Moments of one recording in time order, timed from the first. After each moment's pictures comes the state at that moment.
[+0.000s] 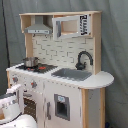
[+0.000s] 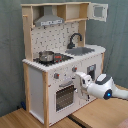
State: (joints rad) arm -0.74 -1.49 1.64 -2.46 -0.52 3.16 1.20
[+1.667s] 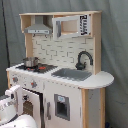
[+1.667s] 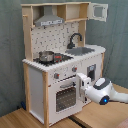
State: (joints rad) arm -0.72 -1.50 1.68 -2.40 -0.52 2.94 1.31
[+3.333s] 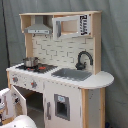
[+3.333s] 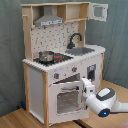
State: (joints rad) arm -0.61 -1.46 1.76 -2.28 -0.41 2.49 1.32
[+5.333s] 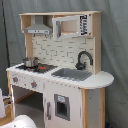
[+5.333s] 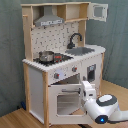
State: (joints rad) arm -0.60 -1.46 1.77 -2.10 -0.27 2.16 1.17
